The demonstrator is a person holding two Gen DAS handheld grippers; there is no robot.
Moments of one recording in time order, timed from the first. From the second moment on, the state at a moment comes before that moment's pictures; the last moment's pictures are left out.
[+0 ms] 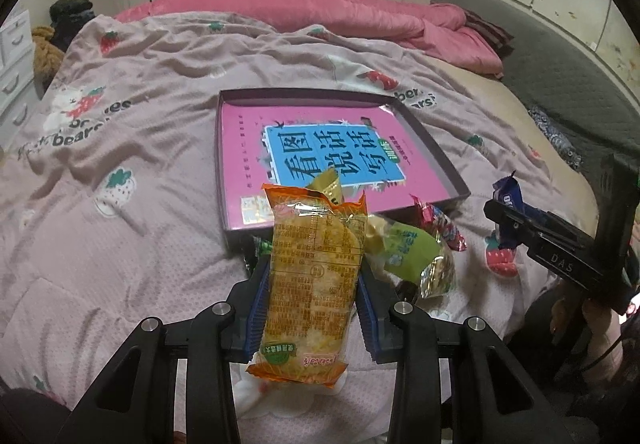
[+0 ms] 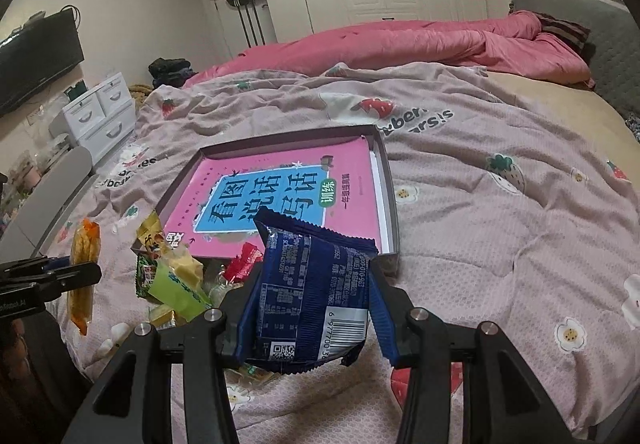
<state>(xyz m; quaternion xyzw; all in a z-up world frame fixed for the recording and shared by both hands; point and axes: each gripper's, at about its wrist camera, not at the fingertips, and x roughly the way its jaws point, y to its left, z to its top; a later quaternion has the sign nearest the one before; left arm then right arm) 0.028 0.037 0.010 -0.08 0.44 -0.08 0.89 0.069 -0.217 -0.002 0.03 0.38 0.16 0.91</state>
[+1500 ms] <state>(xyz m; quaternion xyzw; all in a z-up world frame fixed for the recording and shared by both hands) 0.119 0.026 0.006 -0.09 0.42 -0.06 0.90 0.132 -0.198 0.006 0.00 0.33 0.18 0.93</state>
